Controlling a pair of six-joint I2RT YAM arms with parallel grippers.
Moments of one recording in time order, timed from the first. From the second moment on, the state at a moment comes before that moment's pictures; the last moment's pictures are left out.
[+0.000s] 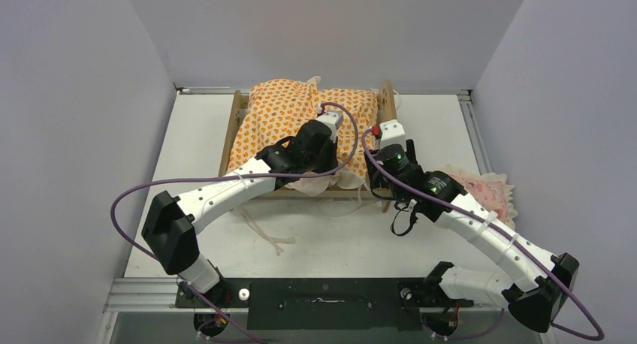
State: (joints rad) left arm -0.85 1.59 1.37 -0.41 -0.13 -0.44; right arm 0.77 1.10 1.08 -0.70 0.56 0.18
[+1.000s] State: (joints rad) left arm -0.99 1.41 1.19 -0.42 -0.26 -0.36; right arm 0.37 1.21 0.98 -0.40 0.27 0.20
